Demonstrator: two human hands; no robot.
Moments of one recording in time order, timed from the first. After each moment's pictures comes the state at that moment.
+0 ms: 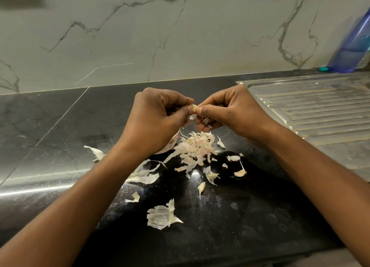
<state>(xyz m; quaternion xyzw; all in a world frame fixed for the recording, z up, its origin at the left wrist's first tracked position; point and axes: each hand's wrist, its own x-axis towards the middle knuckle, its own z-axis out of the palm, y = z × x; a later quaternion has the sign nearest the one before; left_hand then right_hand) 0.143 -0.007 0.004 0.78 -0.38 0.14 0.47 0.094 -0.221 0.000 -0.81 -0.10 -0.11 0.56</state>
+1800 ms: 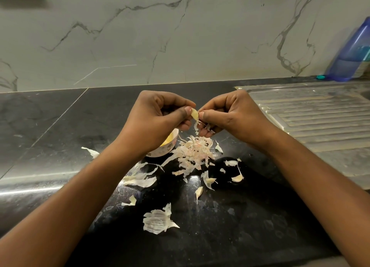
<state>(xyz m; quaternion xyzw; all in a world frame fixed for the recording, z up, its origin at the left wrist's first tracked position) 0.148 -0.004 0.005 0.74 -0.36 0.02 0.56 0.089 -0.223 0.004 -0.82 -0.11 -0.12 0.55</state>
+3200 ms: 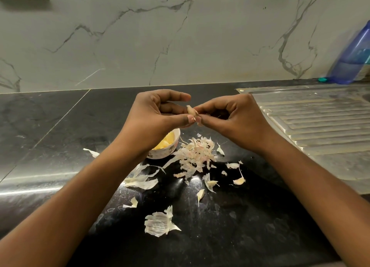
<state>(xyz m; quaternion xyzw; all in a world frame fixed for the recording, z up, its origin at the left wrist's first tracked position) 0.141 -0.003 0.012 0.72 -0.30 -0.04 0.63 0.095 -0.224 -0.005 -0.86 -0.20 -0.28 0.37</state>
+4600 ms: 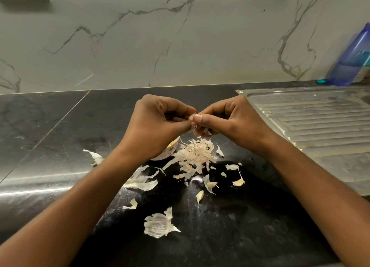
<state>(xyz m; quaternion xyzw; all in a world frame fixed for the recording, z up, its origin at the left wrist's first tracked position) 0.142 -0.004 0.006 0.76 -0.38 0.09 0.51 0.092 -0.224 0.000 -0.83 -0.15 -0.14 0.51</state>
